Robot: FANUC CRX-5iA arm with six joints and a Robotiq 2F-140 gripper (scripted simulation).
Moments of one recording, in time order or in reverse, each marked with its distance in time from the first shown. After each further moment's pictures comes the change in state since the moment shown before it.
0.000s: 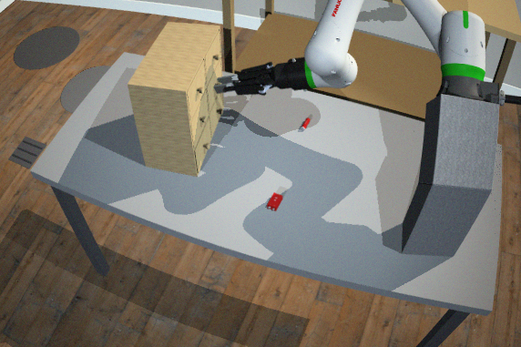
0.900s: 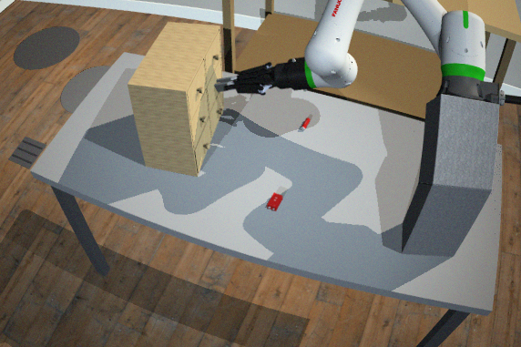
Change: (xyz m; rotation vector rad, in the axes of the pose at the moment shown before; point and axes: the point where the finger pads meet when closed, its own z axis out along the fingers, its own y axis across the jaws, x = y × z) arm 0.000 0.000 0.000 0.000 0.000 0.000
